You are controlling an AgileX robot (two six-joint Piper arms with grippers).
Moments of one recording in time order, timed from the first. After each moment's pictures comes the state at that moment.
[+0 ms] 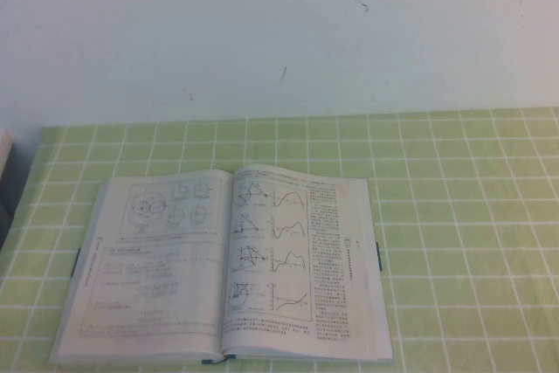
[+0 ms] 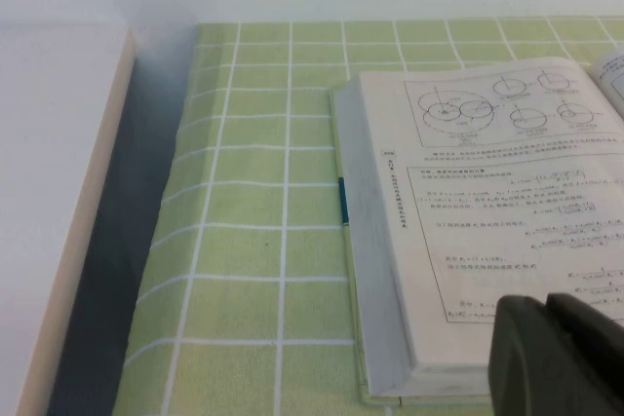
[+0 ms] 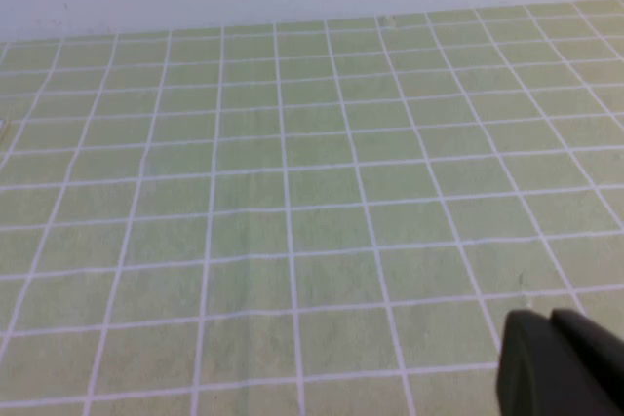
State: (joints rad) right arm -0.05 -0.01 0.02 -0.10 0.43 0.13; left arm -0.03 -0.01 0.02 -0.04 0.36 -0.04
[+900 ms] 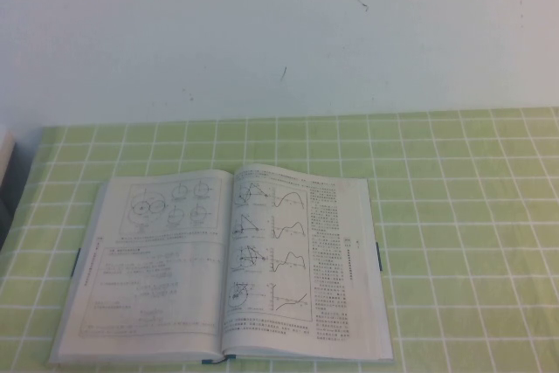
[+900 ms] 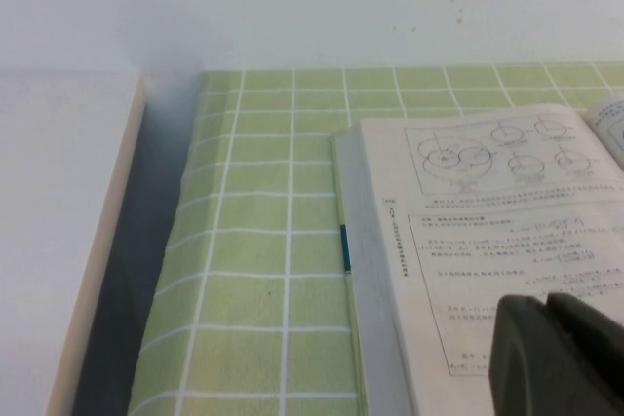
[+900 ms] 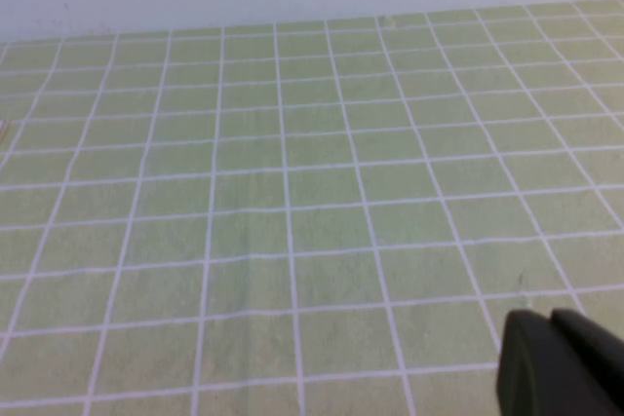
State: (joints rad) right arm -0.05 -0.01 0.02 -0.10 0.43 0.13; left arm -0.03 -0.01 0.02 -0.04 0.29 -0.04
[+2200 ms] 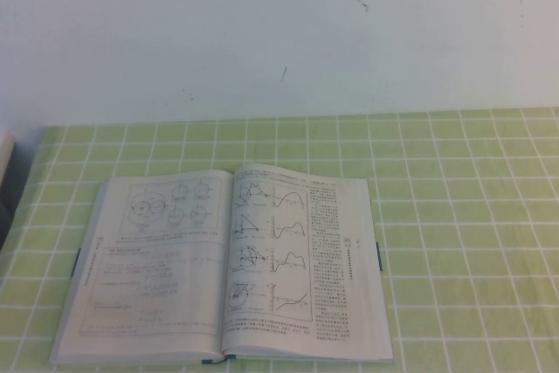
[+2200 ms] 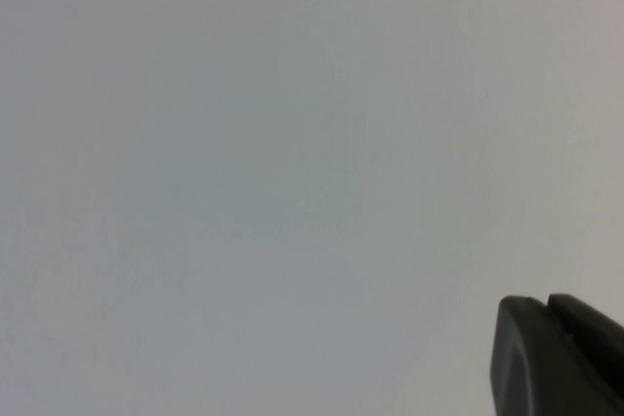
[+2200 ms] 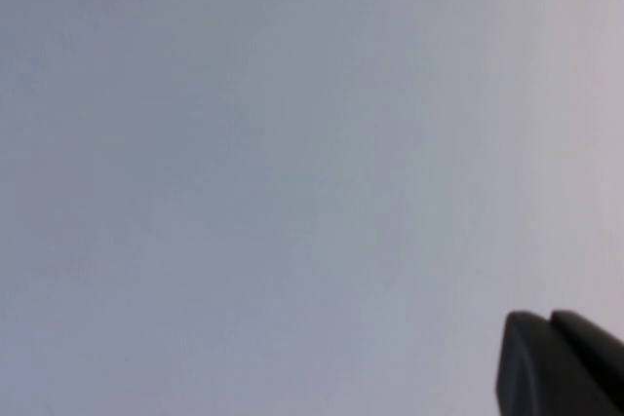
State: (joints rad) right arm -0.05 -0.01 0.03 -0.10 -0.53 0.08; left arm -0.03 -0.01 0.02 -0.04 -0.50 -0.04
